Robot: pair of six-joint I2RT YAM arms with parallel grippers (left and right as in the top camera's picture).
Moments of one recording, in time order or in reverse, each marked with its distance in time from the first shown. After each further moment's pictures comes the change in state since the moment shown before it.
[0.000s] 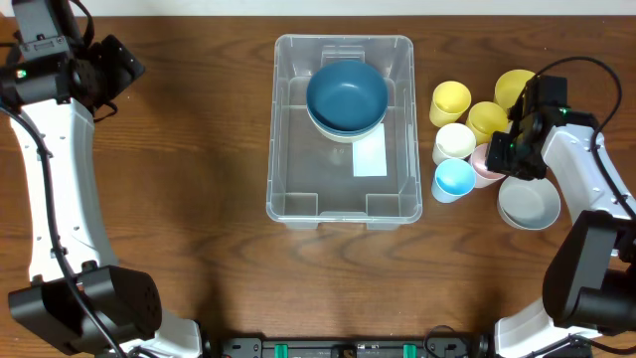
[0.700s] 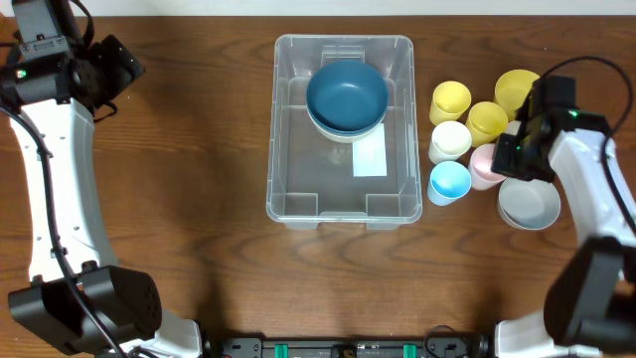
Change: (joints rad) left arm 0.000 0.000 0.000 0.000 0.000 0.000; right arm -0.003 -0.099 0.004 -0.075 0.031 0.003
